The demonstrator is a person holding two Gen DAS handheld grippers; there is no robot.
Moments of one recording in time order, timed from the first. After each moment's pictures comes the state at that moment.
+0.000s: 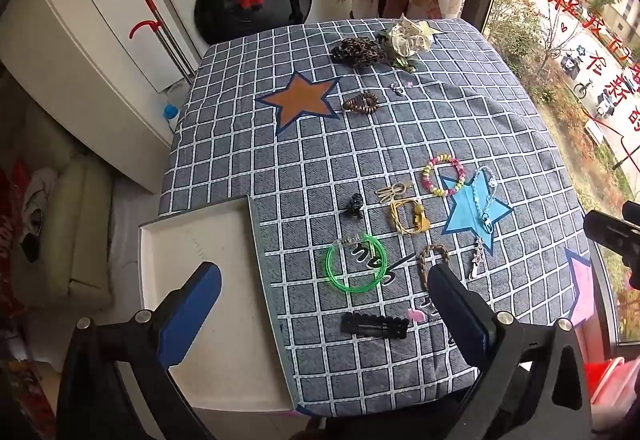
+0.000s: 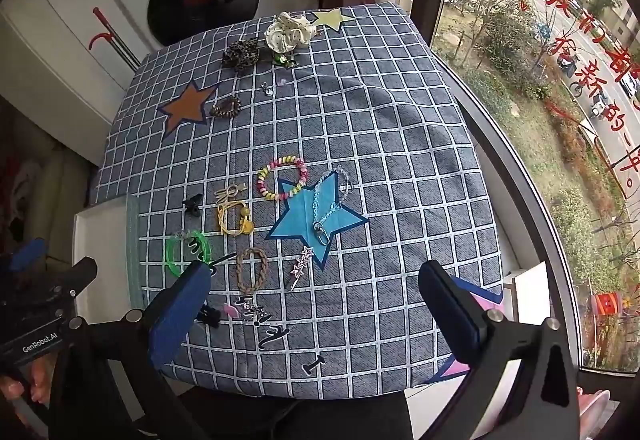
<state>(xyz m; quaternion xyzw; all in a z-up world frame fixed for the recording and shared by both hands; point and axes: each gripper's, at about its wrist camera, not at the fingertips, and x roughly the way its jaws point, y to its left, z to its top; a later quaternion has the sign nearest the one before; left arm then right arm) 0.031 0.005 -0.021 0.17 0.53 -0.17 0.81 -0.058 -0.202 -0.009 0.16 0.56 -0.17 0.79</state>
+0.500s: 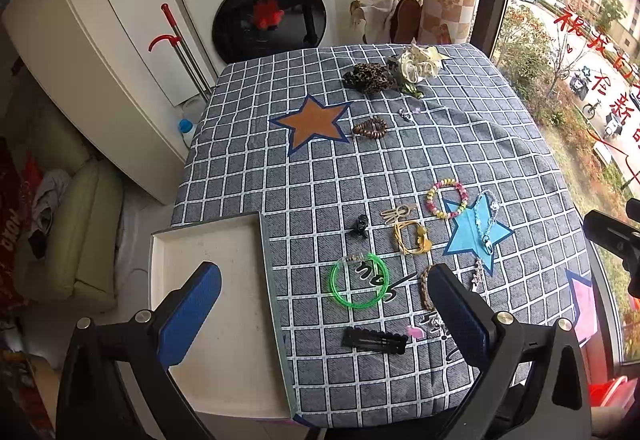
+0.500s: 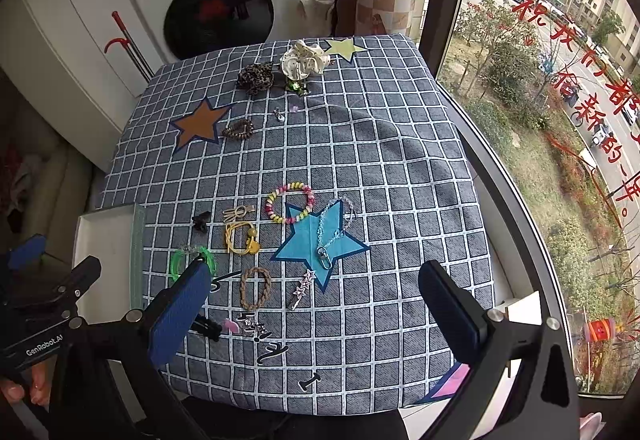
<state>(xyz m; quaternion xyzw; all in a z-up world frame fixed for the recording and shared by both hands) 0.023 0.012 -0.004 0.15 0.49 -0.16 0.84 -0.056 -0.191 0.012 0.13 0.53 -0.16 0.82</state>
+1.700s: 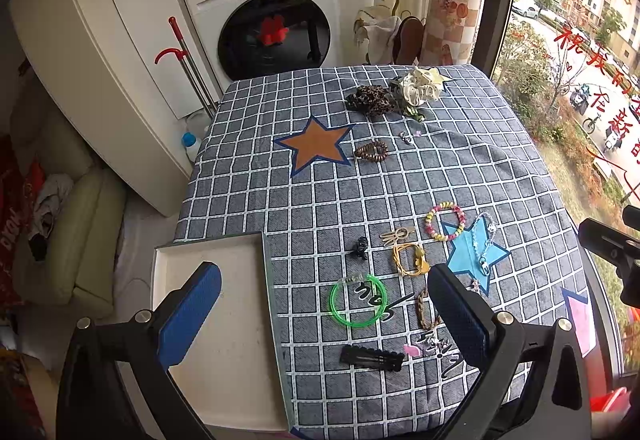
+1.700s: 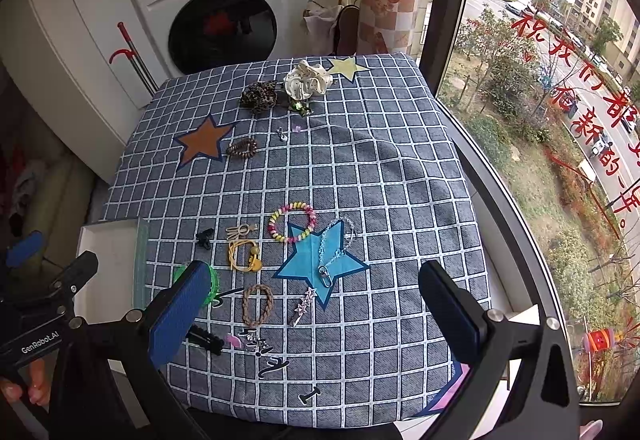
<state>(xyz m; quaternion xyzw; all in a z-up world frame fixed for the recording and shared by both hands) 0.024 0.010 0.007 0.14 0.47 -0.16 0.86 -0.053 -0.194 0.022 0.12 0.50 -0.16 0.84</state>
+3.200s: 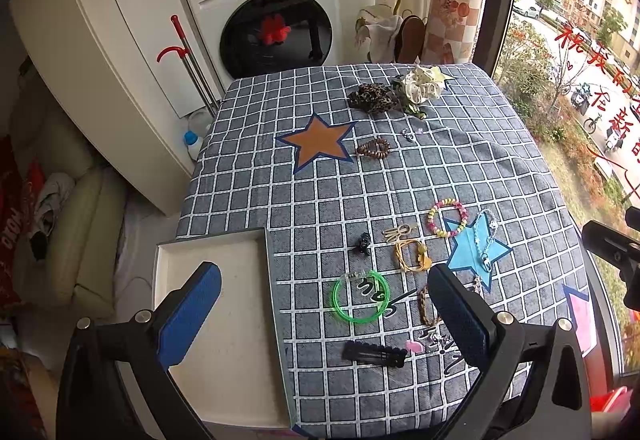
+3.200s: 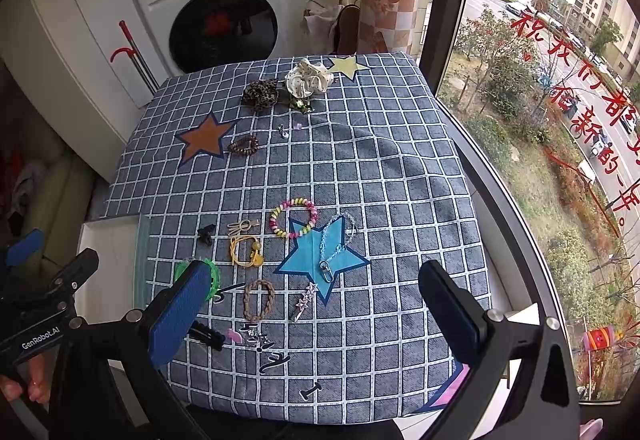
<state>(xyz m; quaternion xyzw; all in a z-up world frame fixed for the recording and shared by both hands) 0.024 0.016 0.006 0.14 0.47 -0.16 0.86 -0.058 -0.187 0.023 0.12 0.50 -0.16 0.84</state>
